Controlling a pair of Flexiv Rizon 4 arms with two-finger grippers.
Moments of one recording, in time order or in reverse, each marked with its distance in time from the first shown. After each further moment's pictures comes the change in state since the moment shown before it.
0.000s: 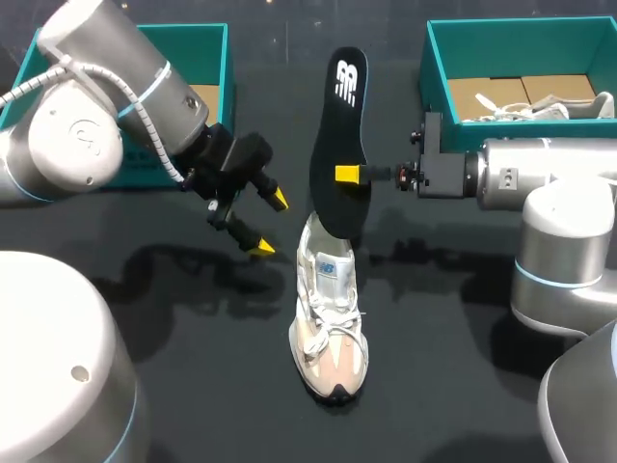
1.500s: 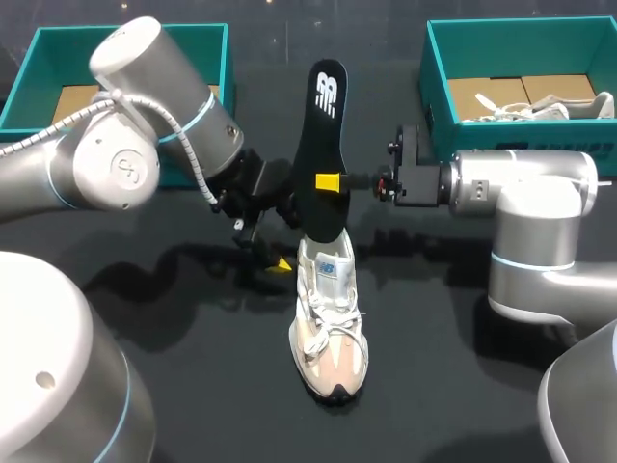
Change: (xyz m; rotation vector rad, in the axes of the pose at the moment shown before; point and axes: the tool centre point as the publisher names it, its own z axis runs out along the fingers) left arm -0.013 0.010 0.049 -0.084 -0.010 0.024; right arm -0.027 -0.014 0.030 -0.015 0.088 -0.066
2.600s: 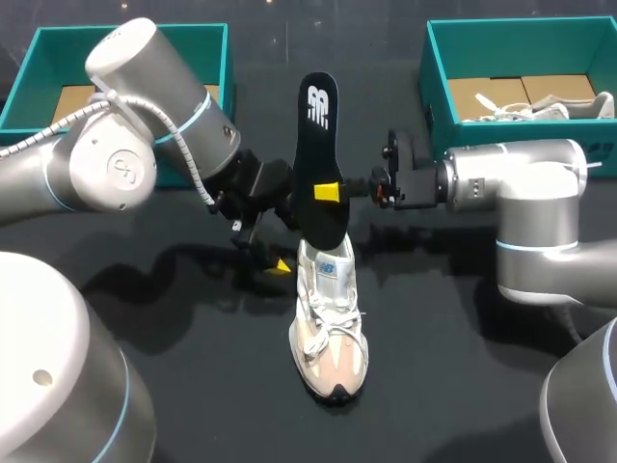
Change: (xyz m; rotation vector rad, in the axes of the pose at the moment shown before) left arm 0.004 0.000 -0.001 0.013 0.012 -0.003; right arm -0.005 -0.018 0.002 0.085 0.085 -0.098
